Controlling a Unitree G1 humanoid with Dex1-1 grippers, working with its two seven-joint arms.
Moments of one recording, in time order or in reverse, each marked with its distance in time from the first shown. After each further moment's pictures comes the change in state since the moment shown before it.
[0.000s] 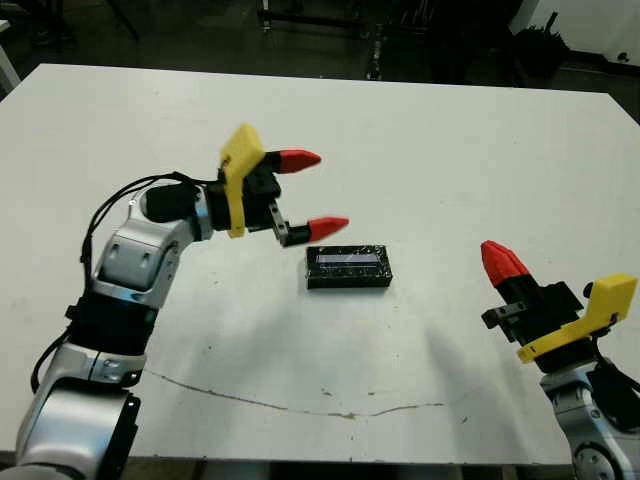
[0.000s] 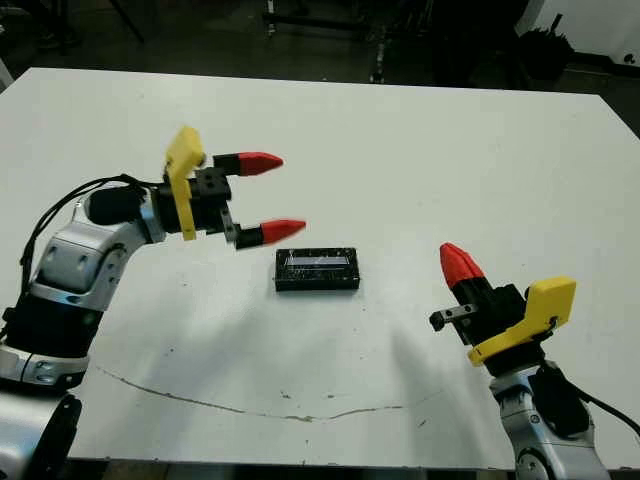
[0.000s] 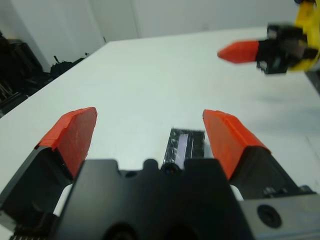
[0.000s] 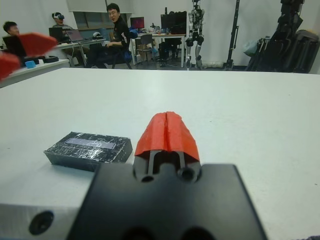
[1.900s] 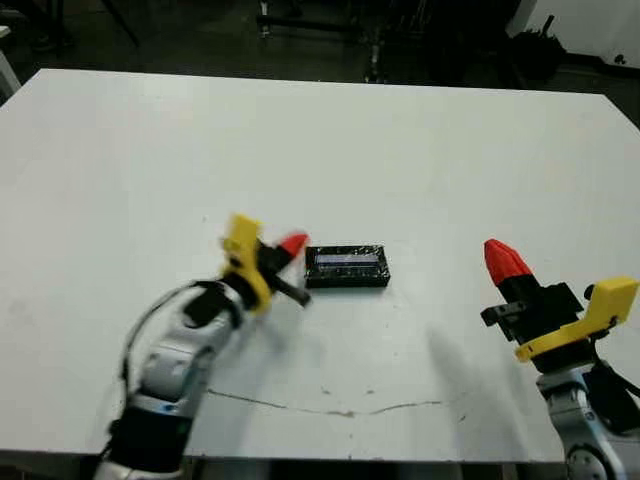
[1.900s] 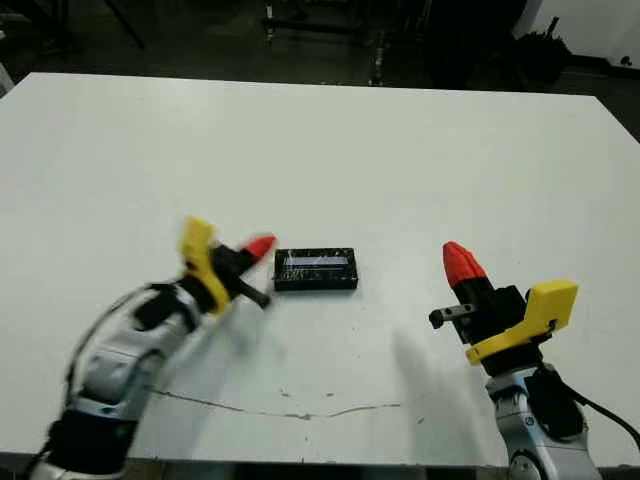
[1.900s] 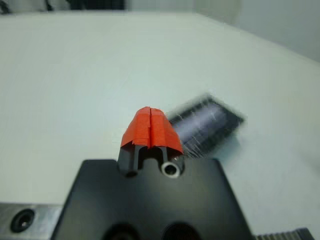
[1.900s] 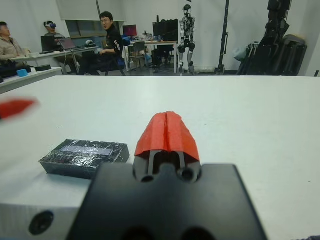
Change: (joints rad) left arm 0.366 -0.164 0.039 -0.202 0.090 -0.131 0.492; right arm 0.007 0.040 0.021 0.002 -0.019 -0.039 -0.064
